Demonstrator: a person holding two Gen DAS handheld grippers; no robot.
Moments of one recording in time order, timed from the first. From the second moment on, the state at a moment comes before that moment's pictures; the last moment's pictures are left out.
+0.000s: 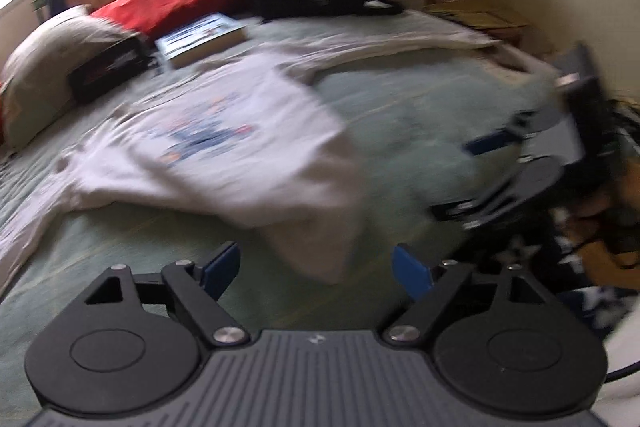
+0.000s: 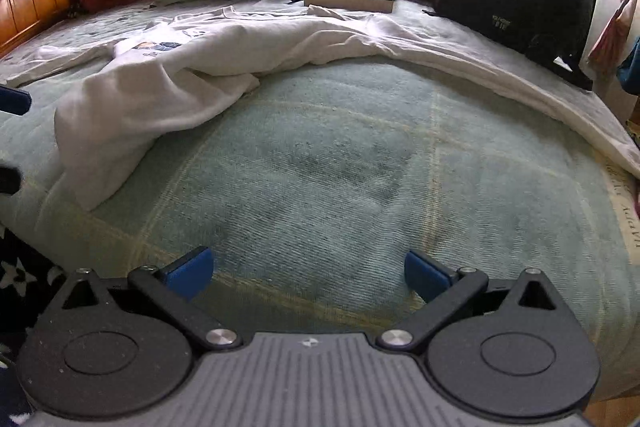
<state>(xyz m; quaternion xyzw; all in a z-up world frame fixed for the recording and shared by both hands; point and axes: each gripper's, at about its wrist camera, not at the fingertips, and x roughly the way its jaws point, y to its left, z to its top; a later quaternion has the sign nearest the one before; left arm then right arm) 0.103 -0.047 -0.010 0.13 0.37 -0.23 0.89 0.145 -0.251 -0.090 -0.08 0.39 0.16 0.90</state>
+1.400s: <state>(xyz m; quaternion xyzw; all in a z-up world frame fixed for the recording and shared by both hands) 0.250 -0.012 -0.036 0.12 0.39 -0.12 0.91 0.145 -0.304 -0.095 -0.03 0.40 0.09 0.91</state>
